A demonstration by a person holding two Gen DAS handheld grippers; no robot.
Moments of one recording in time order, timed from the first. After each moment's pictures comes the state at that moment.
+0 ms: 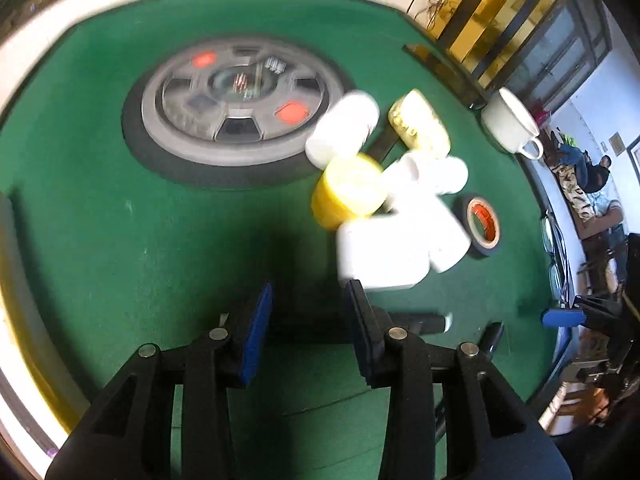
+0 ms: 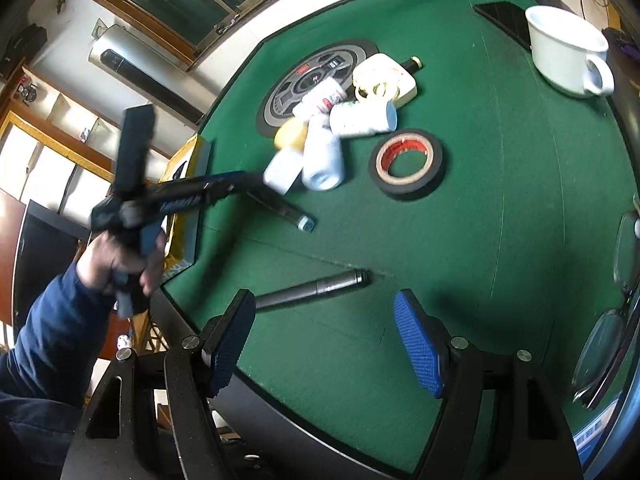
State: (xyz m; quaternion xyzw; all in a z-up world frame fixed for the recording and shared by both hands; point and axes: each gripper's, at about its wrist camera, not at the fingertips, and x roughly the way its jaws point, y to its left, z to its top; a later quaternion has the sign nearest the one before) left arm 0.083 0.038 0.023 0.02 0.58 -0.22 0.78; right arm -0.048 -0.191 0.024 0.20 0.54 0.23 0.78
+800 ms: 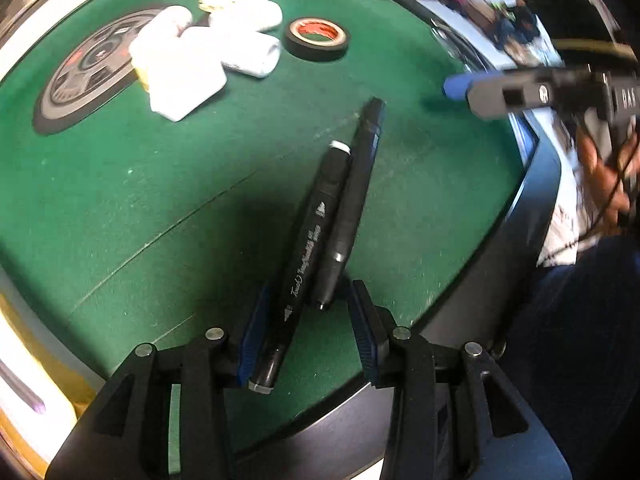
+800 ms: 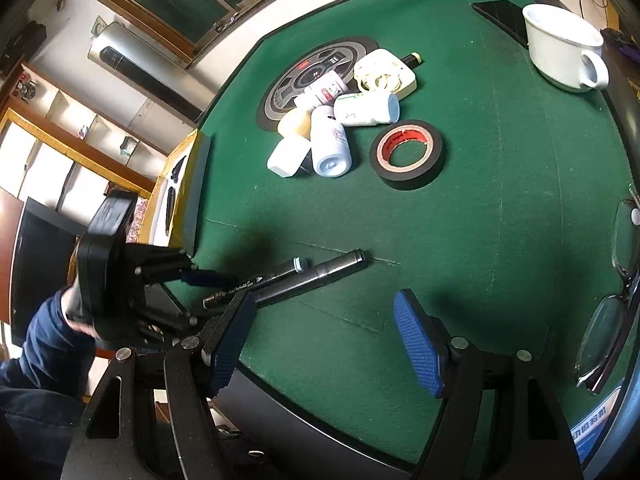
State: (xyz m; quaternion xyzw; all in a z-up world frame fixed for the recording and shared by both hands) left arm -0.050 0.005 0.027 0.18 0.58 -0.35 0.71; right arm -0.059 -0.184 0.025 0.20 0.54 0.23 0.78
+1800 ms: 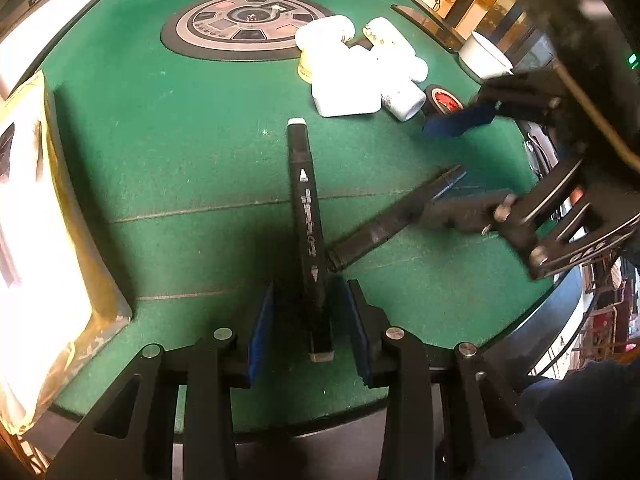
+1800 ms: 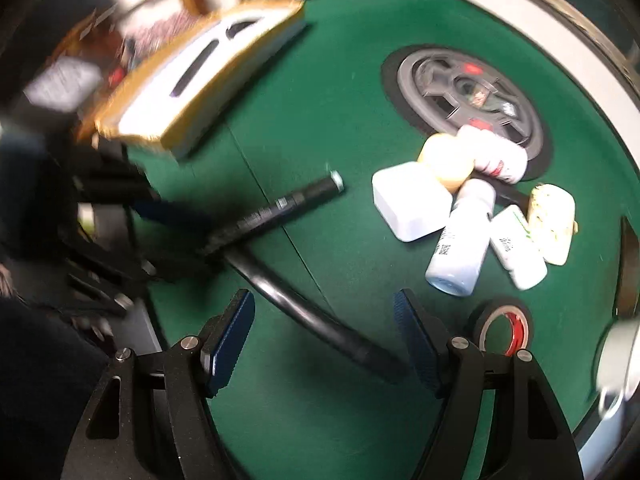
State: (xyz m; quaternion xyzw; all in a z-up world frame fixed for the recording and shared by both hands) left arm -0.031 0.056 0.021 0.02 0.58 -0.20 0.79; right arm 0.008 -0.039 0.022 -0.21 0.56 0.35 0.72
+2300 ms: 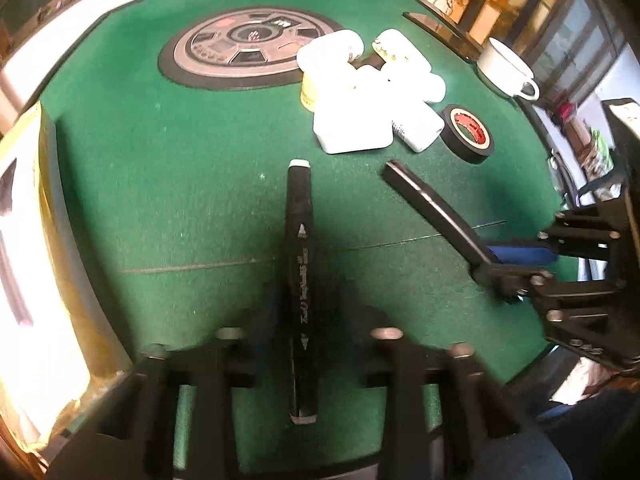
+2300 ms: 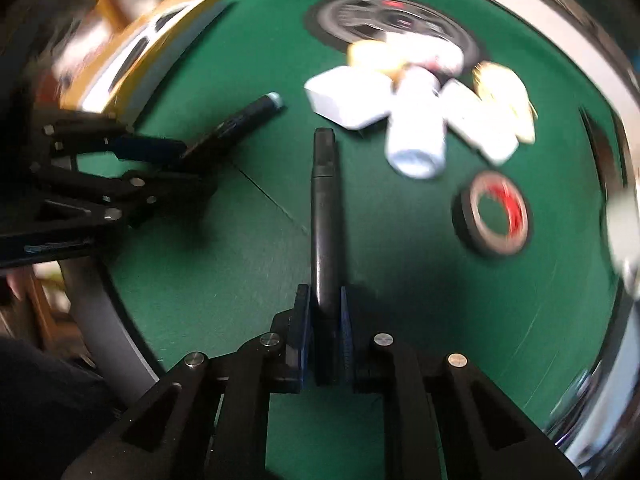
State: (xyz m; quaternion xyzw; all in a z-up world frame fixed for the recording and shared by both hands) left arm -0.010 0.030 0.016 0.06 0.56 -0.17 0.81; right arm -0.039 -0.090 0.001 -0.09 0.60 0.22 0.76
